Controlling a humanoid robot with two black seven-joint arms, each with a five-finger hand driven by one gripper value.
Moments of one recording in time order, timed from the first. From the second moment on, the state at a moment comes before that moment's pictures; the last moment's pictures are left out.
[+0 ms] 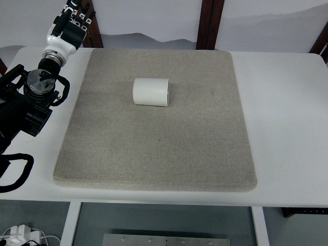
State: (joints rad) left arm -1.00 0.19 -0.84 -0.35 -0.38 -0.38 -0.16; right arm 0.00 0.00 -0.01 0.13 -0.03 0.18 -0.03
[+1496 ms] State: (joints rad) left arm -1.08 0.20 -0.72 -0.57 0.62 -0.34 -0.16; right arm 0.00 0.00 -0.01 0.13 -0.03 0.18 -0.03
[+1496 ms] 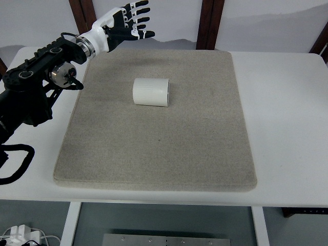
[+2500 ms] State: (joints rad) left arm -1.21 0.33 -0.30 -0.79 1.21 -0.35 -0.14; right arm 0.00 0.00 -0.01 0.13 -0.03 0.18 -0.03
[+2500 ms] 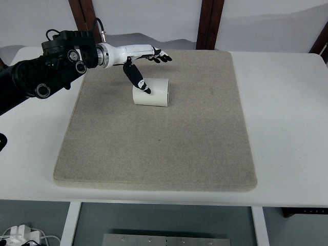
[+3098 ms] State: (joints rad) left arm -1.19 0.30 -0.28 -0.80 1.19 -0.32 -0.03; right arm 0.00 0.00 -0.01 0.13 -0.03 0.18 -0.03
